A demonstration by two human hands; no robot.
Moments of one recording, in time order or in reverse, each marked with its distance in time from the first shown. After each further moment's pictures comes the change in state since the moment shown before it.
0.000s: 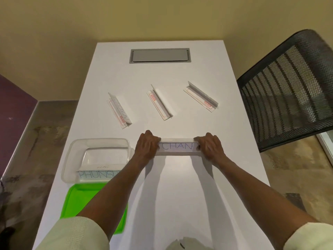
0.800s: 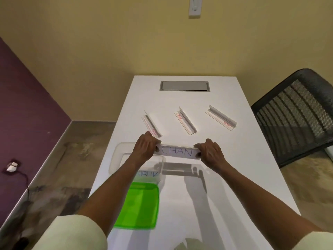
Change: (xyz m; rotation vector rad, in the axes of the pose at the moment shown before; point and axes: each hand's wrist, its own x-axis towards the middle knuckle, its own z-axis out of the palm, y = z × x) left_hand -0.085 -0.090 -0.112 0.022 0.131 0.002; right_hand 0.001 -0.138 -0.055 0.059 0.172 -0.133
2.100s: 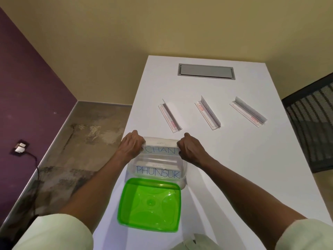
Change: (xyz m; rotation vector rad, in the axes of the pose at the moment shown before) left_hand -0.030 -0.144 -0.006 0.164 -0.264 -0.181; right_hand 0.102 -0.140 0.070 -0.077 -0.369 -0.123
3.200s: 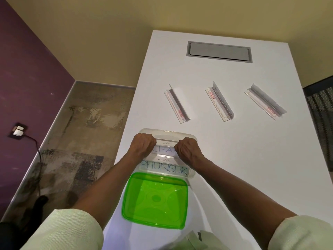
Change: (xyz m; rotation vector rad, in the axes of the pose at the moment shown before) left_hand 0.020 0.004 0.051 0.346 -0.168 0.202; right_hand 0.025 -0.033 0.043 -0.444 -0.238 -0.144
